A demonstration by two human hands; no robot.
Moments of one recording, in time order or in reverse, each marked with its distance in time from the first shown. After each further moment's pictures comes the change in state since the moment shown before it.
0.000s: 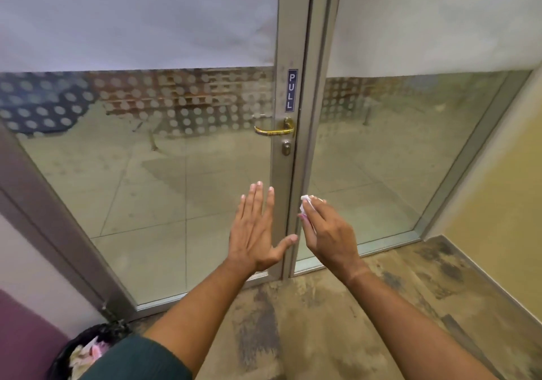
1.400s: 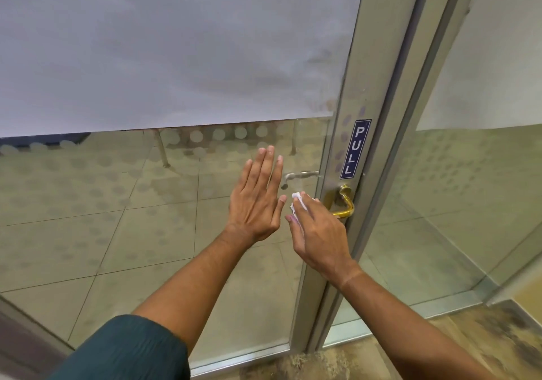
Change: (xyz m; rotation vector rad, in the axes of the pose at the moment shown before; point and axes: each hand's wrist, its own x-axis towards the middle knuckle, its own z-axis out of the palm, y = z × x) left_hand 0.317 -0.198 0.042 0.245 0.400 0.105; right_hand 0.238 0.055 0.248 0.023 -0.107 -0.020
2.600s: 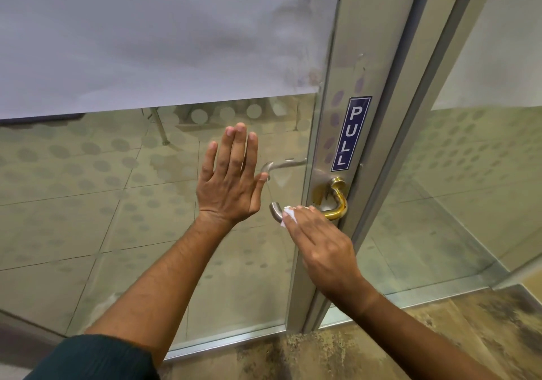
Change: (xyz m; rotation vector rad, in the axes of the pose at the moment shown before) left_hand 0.024 -0.007 0.051 0.266 0.339 -0.013; right_hand -0.028 0.051 0.006 -0.023 -0.039 -0.222
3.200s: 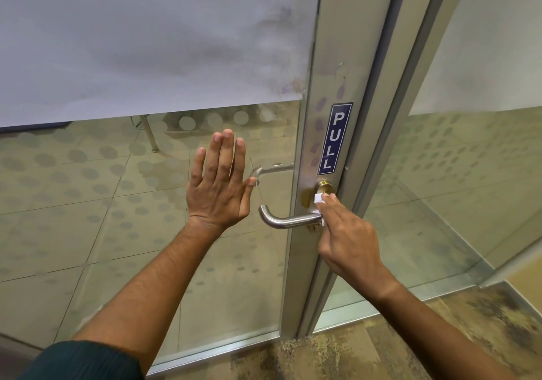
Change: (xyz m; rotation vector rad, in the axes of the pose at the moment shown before) left_hand 0.000 0.001 0.001 -0.017 -0.002 -0.012; right_hand 0.005 0.038 -0.031 0.038 -0.123 0.382
